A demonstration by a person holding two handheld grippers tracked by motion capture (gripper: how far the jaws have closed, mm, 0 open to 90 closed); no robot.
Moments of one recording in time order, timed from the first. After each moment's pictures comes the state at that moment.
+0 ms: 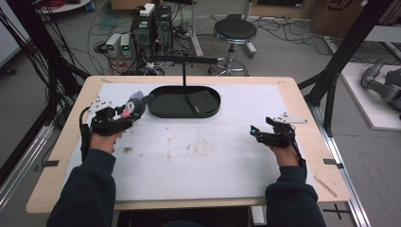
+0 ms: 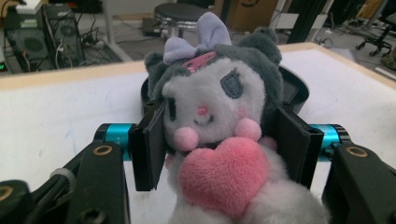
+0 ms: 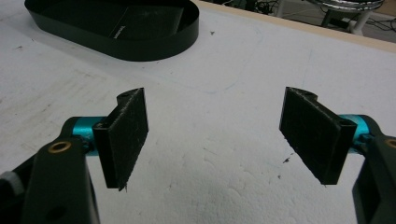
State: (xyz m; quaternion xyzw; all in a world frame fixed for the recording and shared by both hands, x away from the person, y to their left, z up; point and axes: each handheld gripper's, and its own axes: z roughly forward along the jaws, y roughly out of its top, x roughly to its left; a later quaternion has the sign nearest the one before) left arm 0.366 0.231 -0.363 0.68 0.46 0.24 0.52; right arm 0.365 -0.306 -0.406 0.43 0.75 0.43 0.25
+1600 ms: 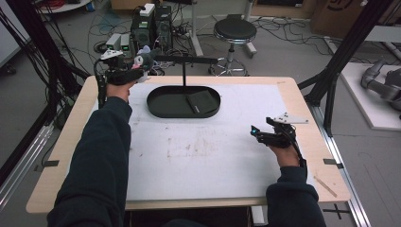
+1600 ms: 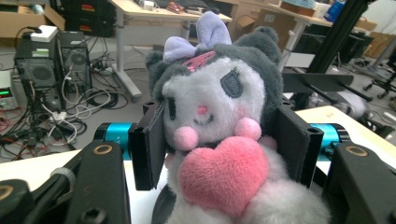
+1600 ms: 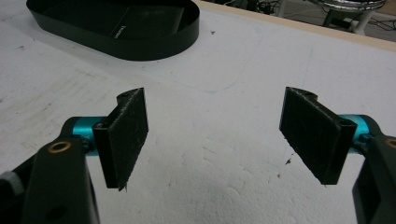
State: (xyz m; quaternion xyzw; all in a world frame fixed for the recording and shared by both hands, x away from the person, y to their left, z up) left arm 0.488 0.214 -0.307 0.63 0.48 0.26 0.55; right arm 0.365 -0.308 -0.407 0.43 0.75 0.44 0.25
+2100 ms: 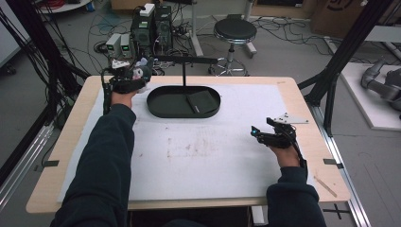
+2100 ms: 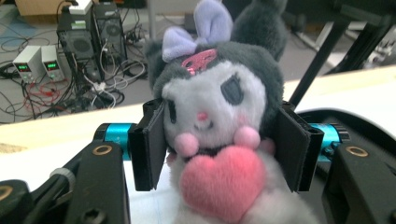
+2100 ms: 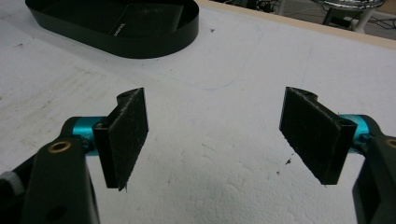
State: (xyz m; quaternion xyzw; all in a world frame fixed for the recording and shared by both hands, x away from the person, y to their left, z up) left arm 0.492 0.209 -0.347 0.66 0.52 0.29 0.46; right arm 0.364 -0.309 -0.408 0.43 0.75 0.43 0.25
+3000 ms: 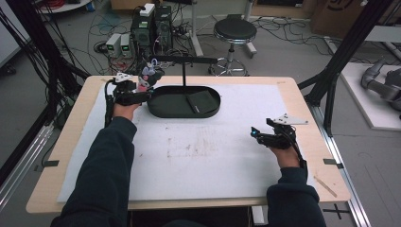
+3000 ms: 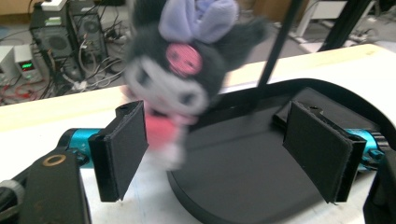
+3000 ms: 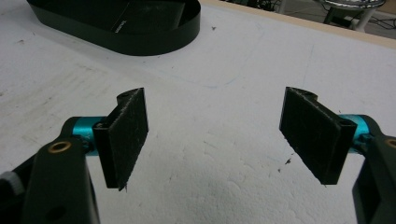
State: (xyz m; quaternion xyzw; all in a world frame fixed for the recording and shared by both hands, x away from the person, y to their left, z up) left arm 0.466 0.206 -0.371 0.68 0.48 0.27 0.48; right arm 0.362 -0.308 -0.408 0.43 0.75 0.43 0.25
